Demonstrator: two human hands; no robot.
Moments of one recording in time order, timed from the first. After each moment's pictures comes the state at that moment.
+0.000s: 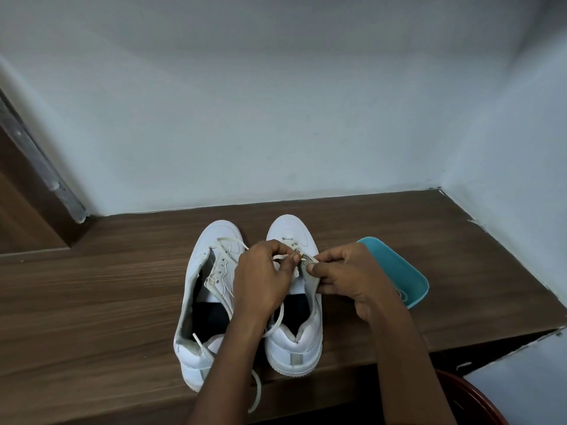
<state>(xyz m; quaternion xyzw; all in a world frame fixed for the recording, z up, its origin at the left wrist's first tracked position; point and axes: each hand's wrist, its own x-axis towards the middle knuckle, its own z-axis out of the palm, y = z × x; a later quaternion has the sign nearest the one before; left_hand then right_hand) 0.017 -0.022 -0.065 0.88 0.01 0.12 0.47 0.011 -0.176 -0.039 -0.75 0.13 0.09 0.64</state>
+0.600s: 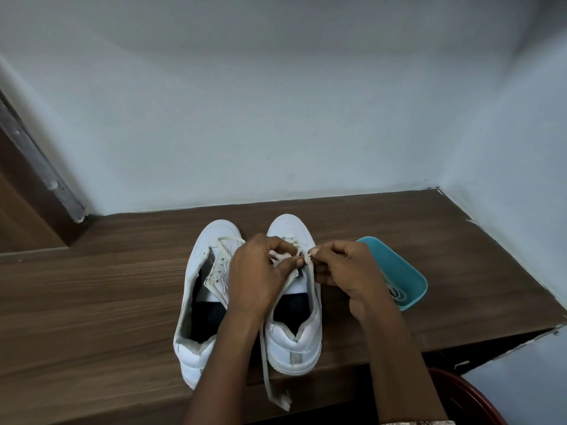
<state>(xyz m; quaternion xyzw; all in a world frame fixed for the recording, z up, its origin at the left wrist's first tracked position) 0.018 -0.015 -0.053 0.89 -0.01 0.14 0.44 0.014 -0.168 -0.042 -0.73 0.16 0.02 0.67</state>
